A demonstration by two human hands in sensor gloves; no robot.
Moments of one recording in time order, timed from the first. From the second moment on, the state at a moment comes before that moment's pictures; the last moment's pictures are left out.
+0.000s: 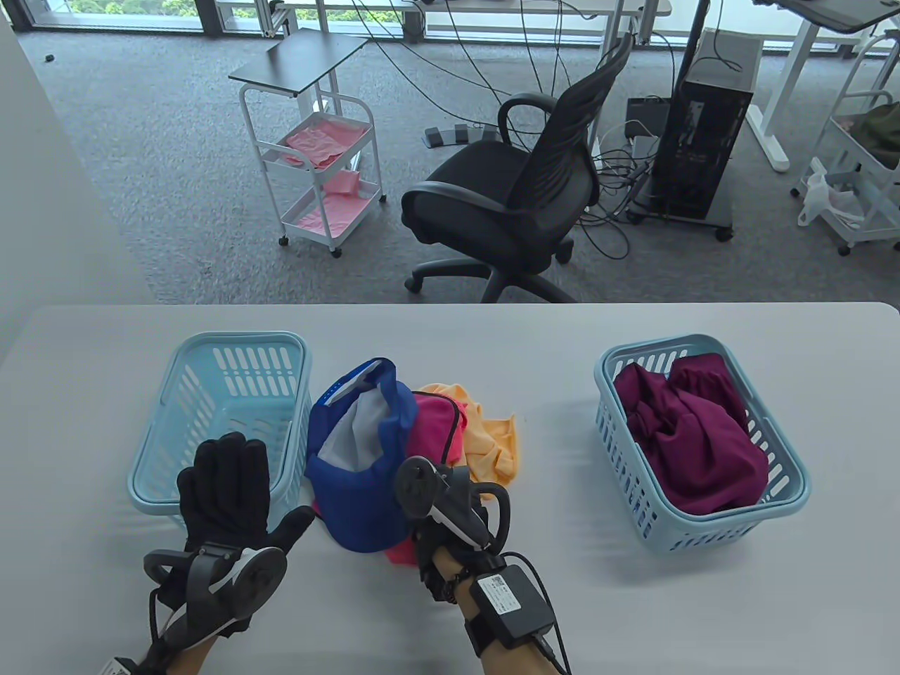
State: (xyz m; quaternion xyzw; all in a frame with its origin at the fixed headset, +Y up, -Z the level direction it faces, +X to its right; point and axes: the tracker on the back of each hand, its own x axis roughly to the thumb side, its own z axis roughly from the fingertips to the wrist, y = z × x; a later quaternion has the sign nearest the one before) left_hand -0.264 -0.647 -0.269 0.23 -0.09 -0.06 0.97; right_hand -0.037 -0.722 -0.373 0.07 -0.02 0.99 0.13
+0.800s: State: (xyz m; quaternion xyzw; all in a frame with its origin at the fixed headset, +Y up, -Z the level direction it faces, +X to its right) left_hand -0.267 -0.646 -0.269 0.24 -0.08 -0.06 0.97; right_hand -0.031 -0.742 -0.383 0.04 0.00 0.98 0.21
